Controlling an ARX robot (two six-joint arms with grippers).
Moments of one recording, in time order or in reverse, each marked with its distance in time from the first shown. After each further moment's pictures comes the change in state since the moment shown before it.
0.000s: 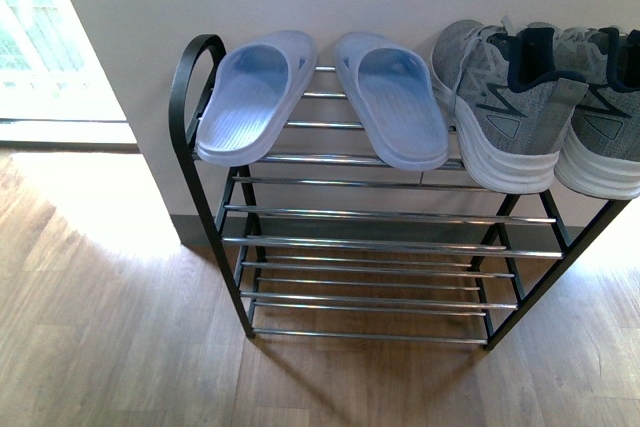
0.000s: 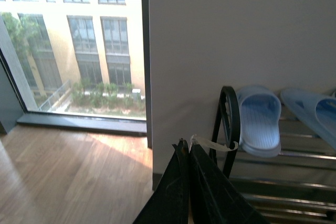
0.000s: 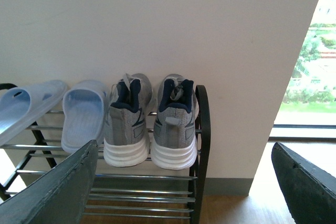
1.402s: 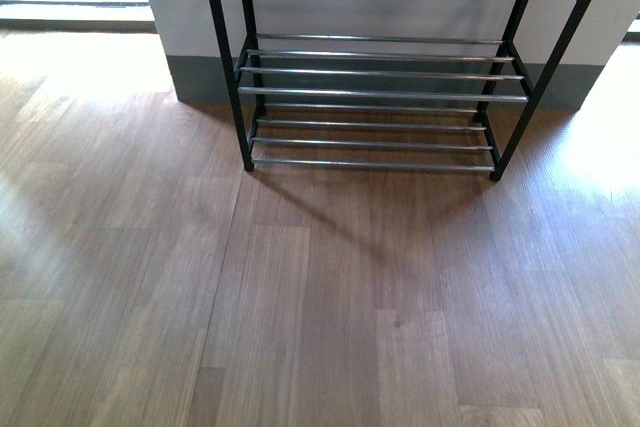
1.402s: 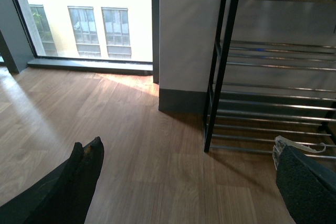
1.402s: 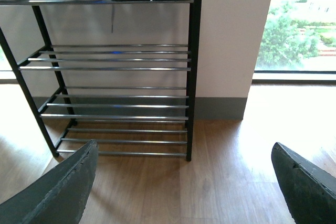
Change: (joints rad) left arm 0.001 -0.003 0.000 -0.006 0.002 0.001; right arm 0.000 0.000 0.000 0.000 -0.001 0.000
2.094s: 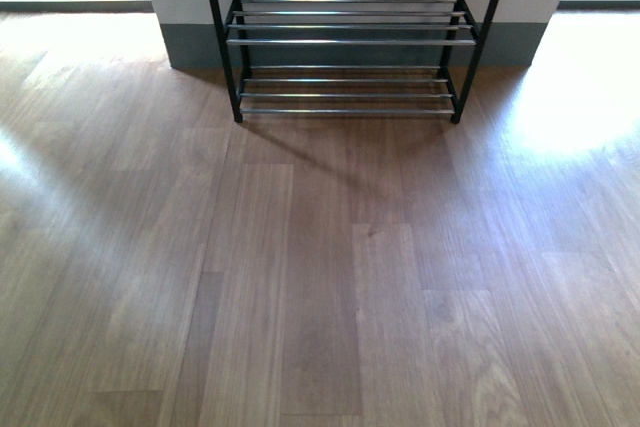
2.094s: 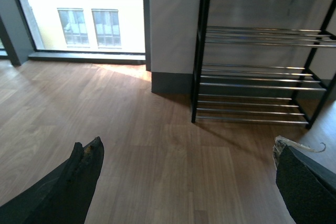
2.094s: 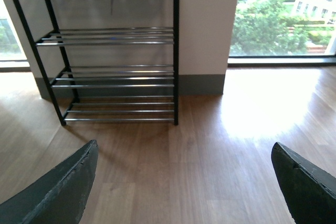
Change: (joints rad) left arm 0.001 0.000 0.000 0.000 0.000 0.000; right arm 0.000 0.000 0.000 0.000 -0.001 0.000
